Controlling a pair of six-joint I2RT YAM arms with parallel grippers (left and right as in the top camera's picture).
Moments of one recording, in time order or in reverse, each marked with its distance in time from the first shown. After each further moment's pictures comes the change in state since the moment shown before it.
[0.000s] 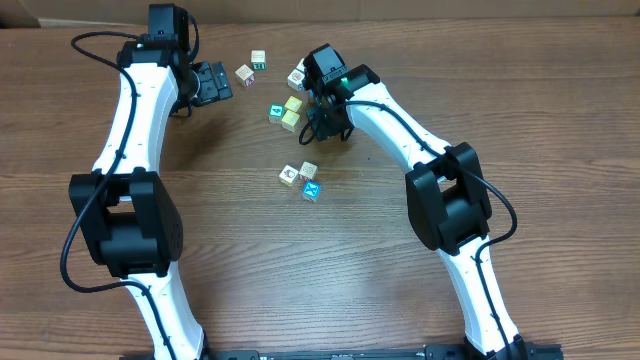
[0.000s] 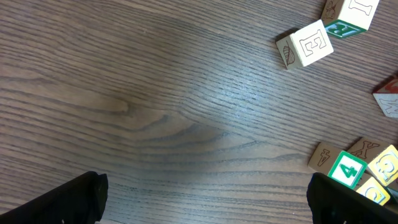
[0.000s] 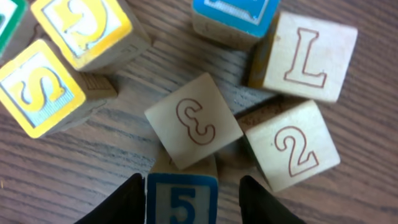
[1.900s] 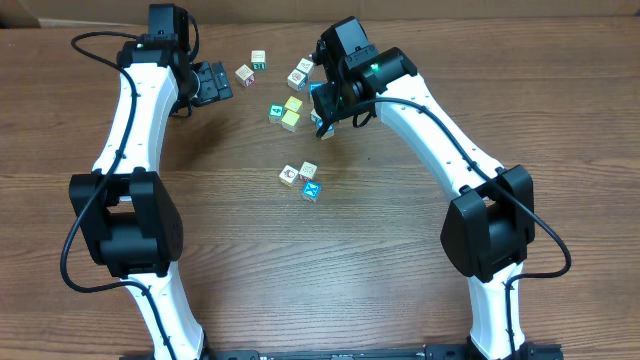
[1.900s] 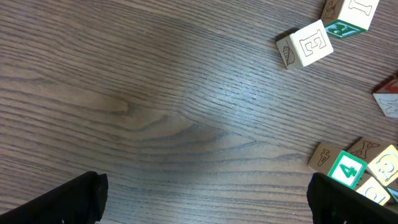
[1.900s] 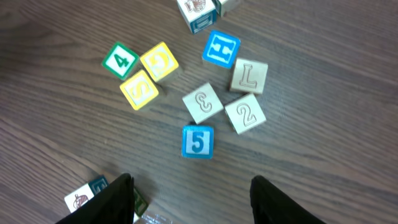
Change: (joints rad) left arm 0.000 0.000 0.000 0.000 0.000 0.000; right arm -0.019 -0.267 -0.088 -0.023 -0.062 0.004
